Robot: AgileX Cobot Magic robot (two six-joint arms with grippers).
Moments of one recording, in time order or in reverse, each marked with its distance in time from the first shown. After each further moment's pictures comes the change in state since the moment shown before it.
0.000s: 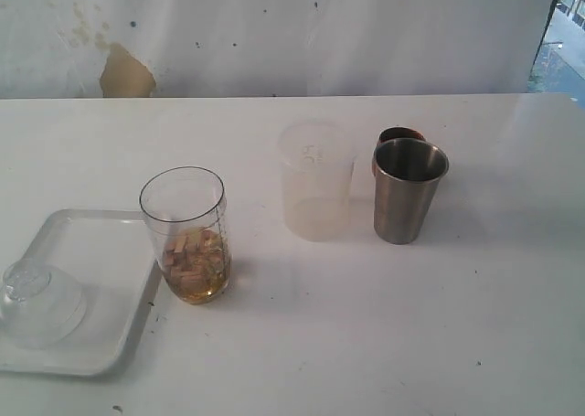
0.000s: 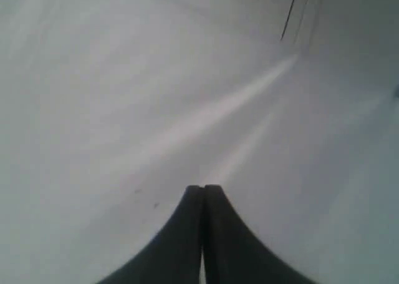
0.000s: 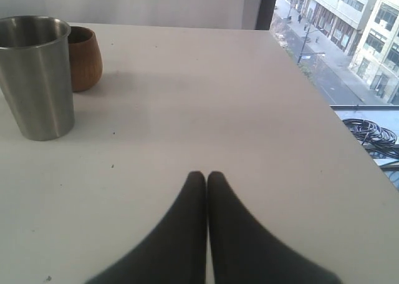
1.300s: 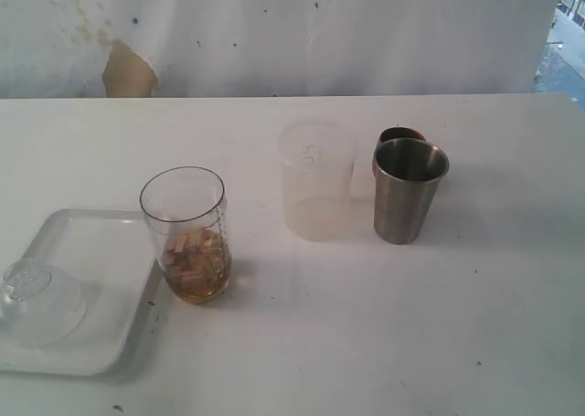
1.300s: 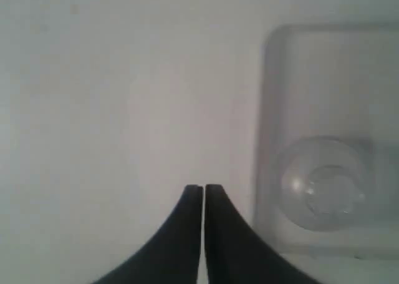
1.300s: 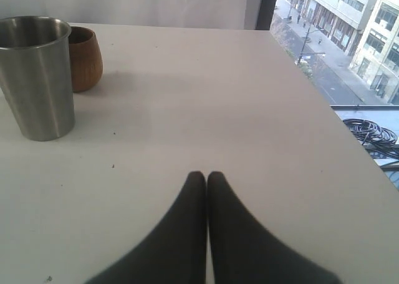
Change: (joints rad) left arm -0.002 1.417 -1.213 0.071 1.644 0.636; right arm 0.000 0.000 0.000 0.002 0.000 0.004
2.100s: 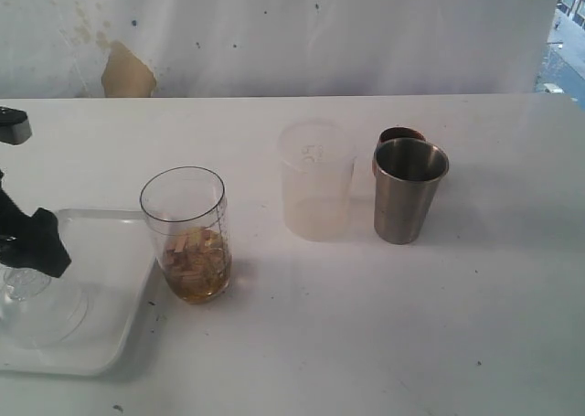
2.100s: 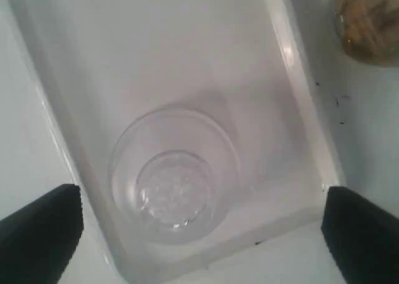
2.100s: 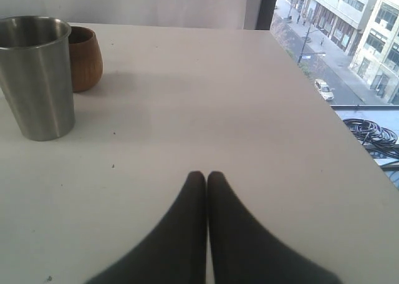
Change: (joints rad) left arm -0.108 0.100 0.246 -0.335 -0.171 0.391; right arm 0.000 0.000 0.000 0.000 0.002 0.002
